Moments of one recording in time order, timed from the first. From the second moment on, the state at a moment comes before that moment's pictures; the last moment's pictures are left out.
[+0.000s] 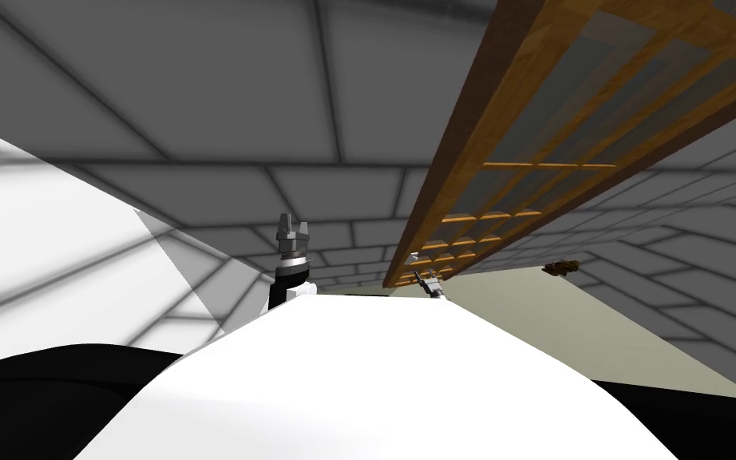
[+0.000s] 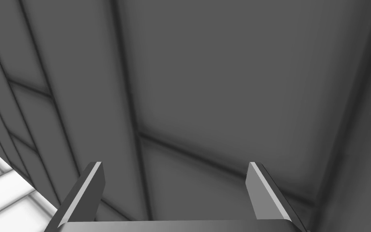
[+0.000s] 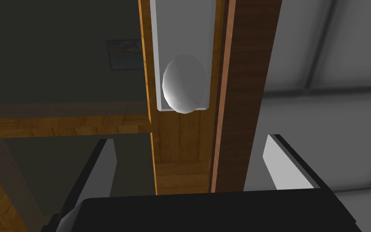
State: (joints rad) arm 0.11 -0.32 -0.24 -0.58 0.43 -1.21 1.02
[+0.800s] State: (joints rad) arm 0.12 -0.30 -0.20 -0.66 0.26 -1.06 1.10
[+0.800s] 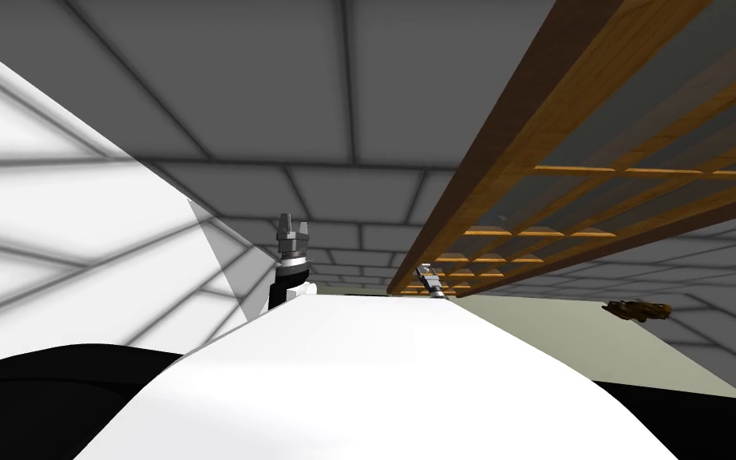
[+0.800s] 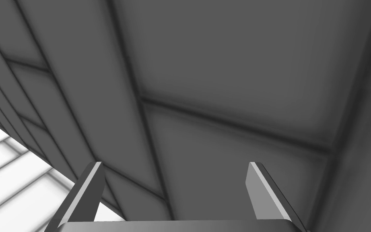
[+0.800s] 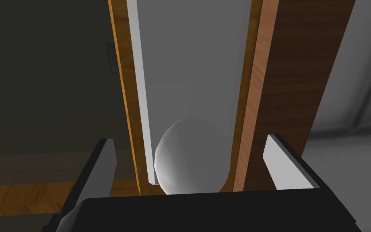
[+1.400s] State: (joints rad) arm 0.12 -0.30 -0.20 -0.66 0.26 -1.06 1.10
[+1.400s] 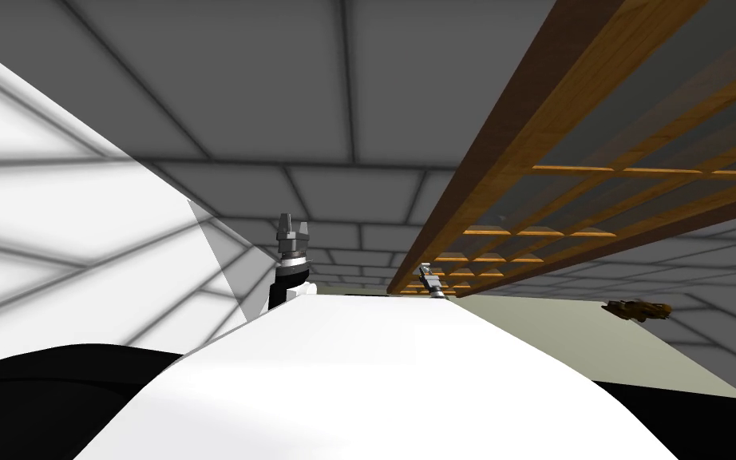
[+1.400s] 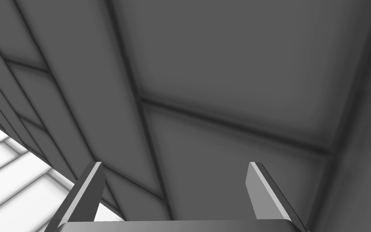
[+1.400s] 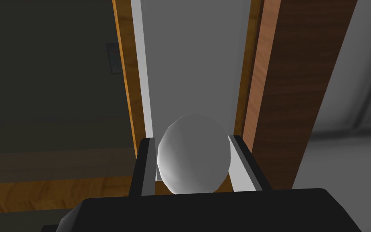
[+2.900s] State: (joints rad) arm 0.10 -0.30 -0.16 -0.66 0.17 -1.04 0.79
